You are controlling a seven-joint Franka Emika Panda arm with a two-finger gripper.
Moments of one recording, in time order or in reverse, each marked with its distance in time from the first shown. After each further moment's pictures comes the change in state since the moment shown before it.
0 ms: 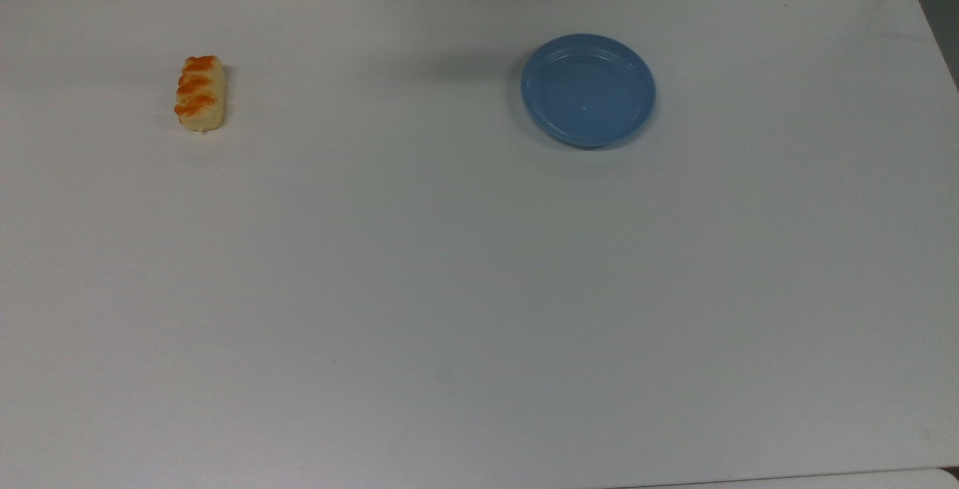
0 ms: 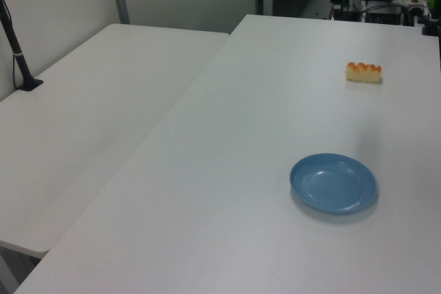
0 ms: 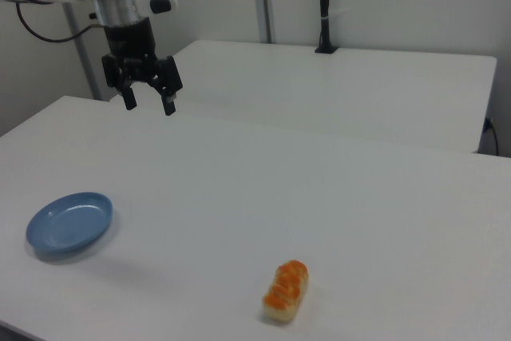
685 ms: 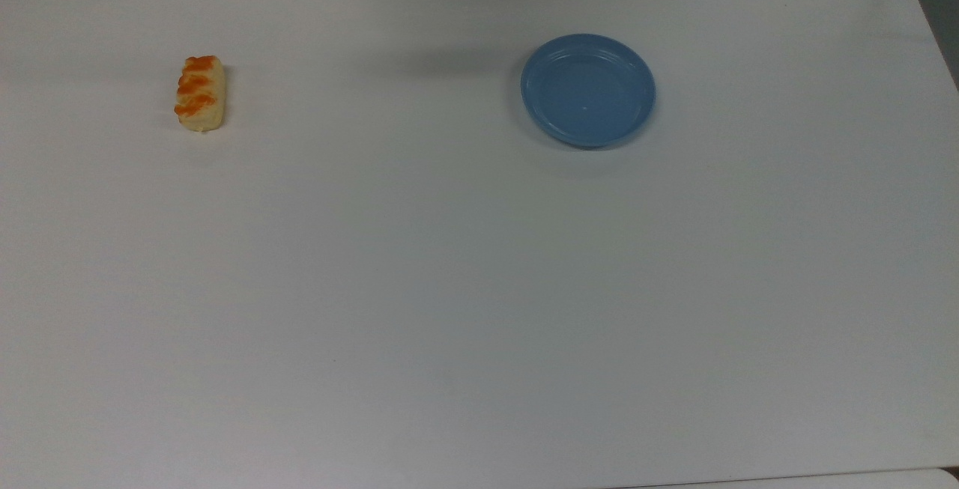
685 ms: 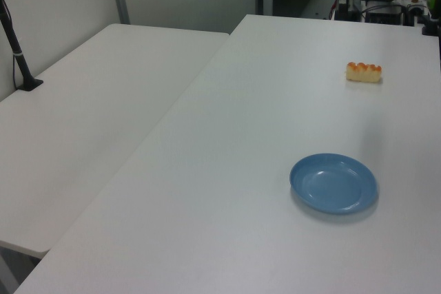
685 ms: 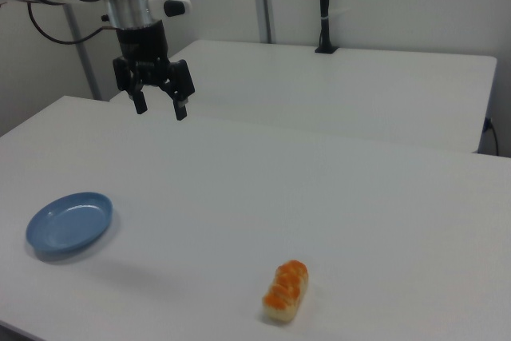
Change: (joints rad) arm -0.018 0.001 -0.036 -0.002 0.000 -0.007 -0.044
